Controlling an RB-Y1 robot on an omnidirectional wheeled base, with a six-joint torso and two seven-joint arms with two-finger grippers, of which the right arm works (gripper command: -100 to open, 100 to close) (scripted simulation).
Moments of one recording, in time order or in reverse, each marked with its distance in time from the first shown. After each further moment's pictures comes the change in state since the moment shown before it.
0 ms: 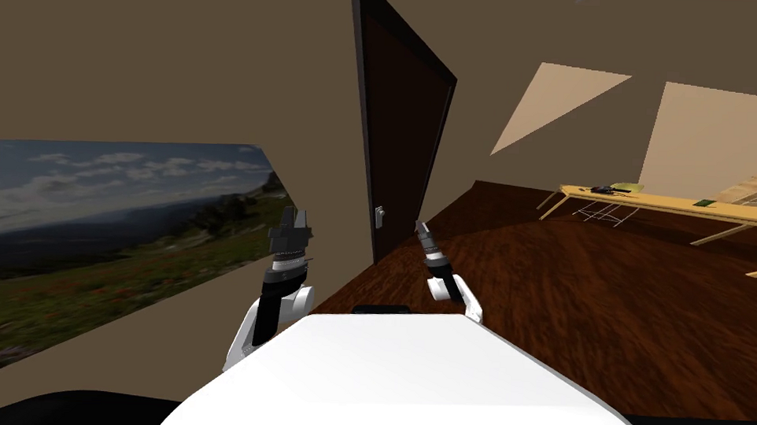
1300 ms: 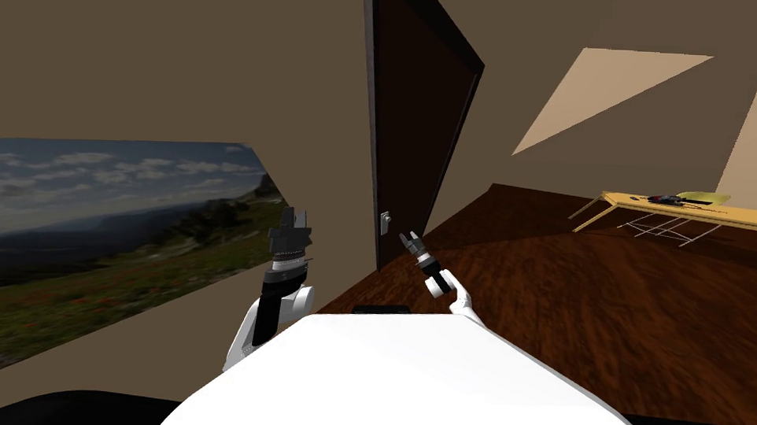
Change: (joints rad) arm -0.166 -0.114 0.088 0.360 0.177 -0.007 0.206
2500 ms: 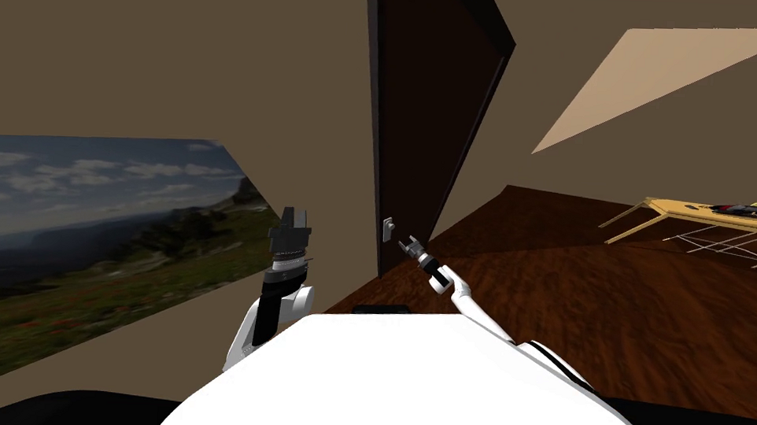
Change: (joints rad) arm -0.138 -0.090 0.057 0.265 0.122 0.004 0.138
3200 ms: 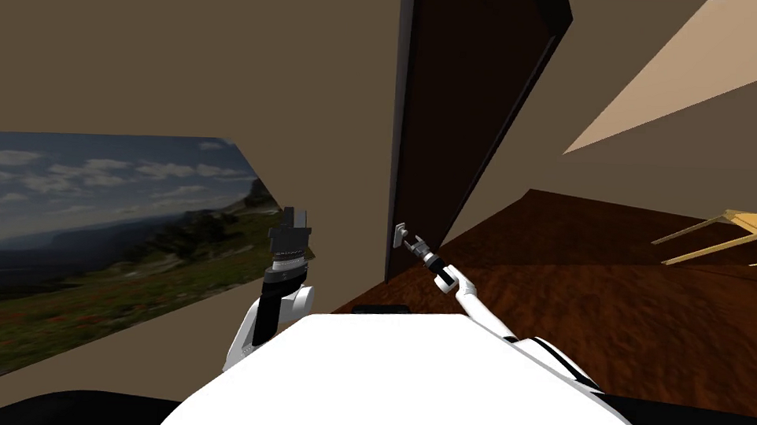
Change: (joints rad) arm -0.027 -0.023 -0.060 0.094 0.000 -0.037 0.013
